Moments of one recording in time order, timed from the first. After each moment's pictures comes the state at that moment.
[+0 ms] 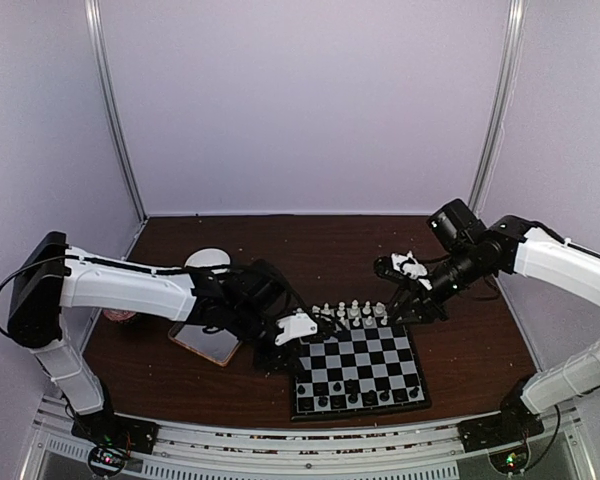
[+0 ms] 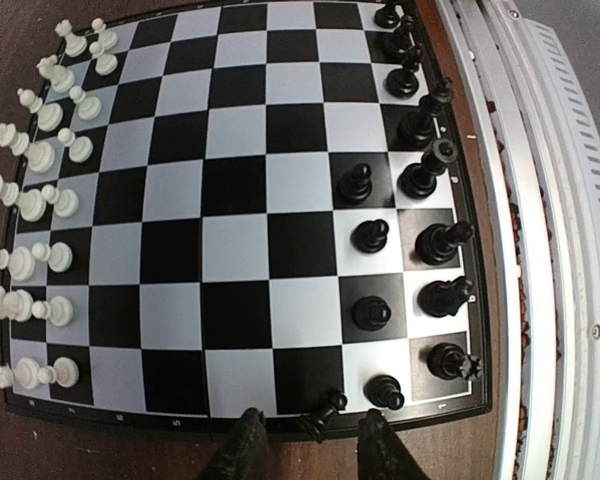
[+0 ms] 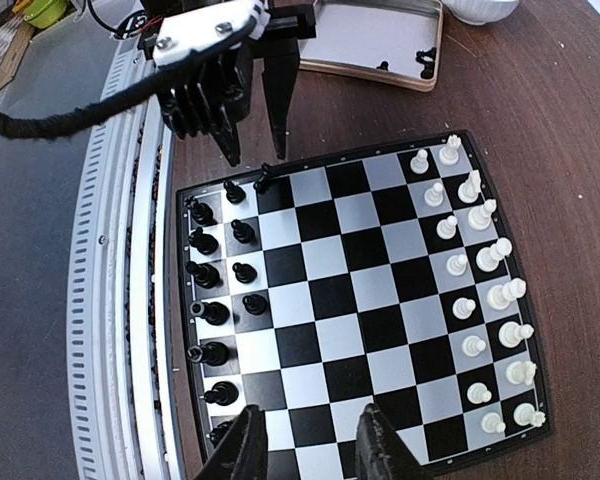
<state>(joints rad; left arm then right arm) -1.05 1.70 1.08 -0.36 0.35 0.42 0.60 1.29 1.08 -0.86 -0.62 -0.67</state>
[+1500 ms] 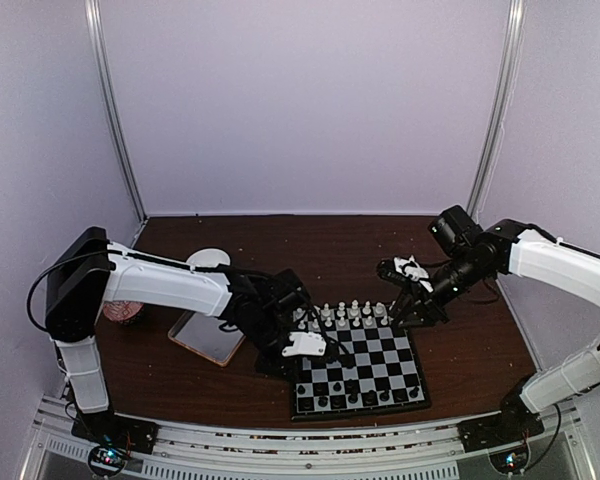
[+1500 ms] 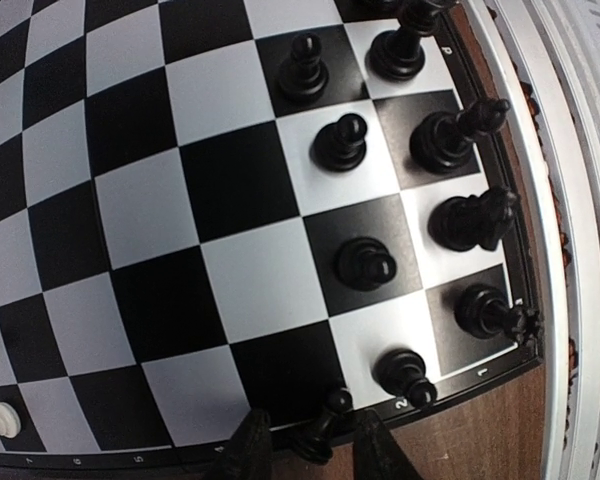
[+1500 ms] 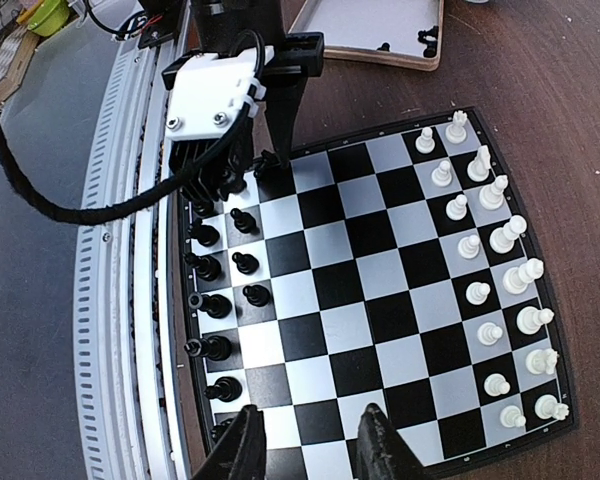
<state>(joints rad) -1.05 1.90 1.25 -0.60 0.34 0.67 0.54 1.32 1.04 -0.86 -0.68 -0.68</state>
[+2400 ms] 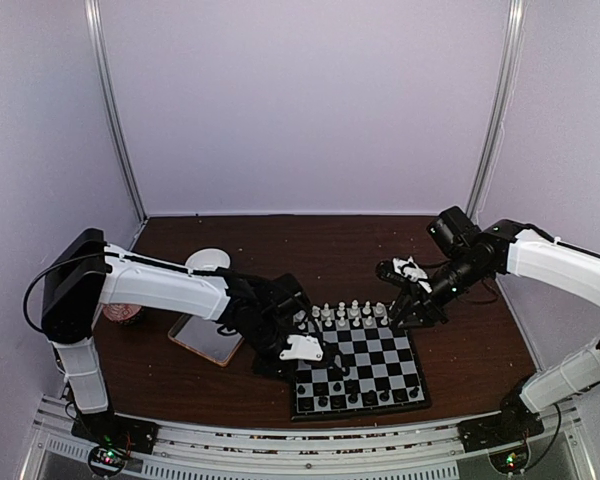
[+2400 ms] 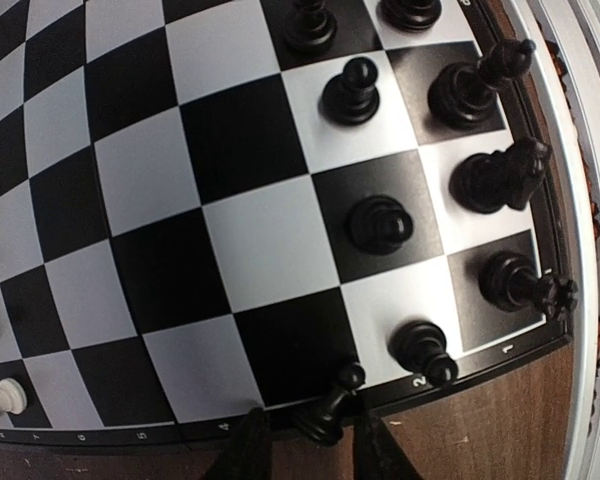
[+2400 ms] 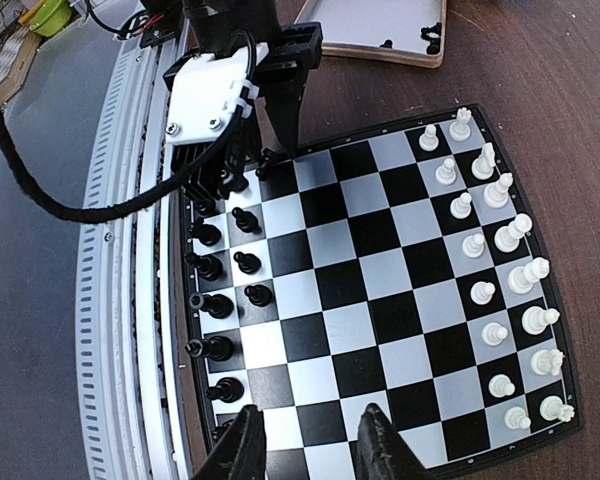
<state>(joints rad) -1.07 1.89 1.23 -0.61 0.24 0.69 0.54 1.33 1.04 -0.86 -0.68 -0.68</state>
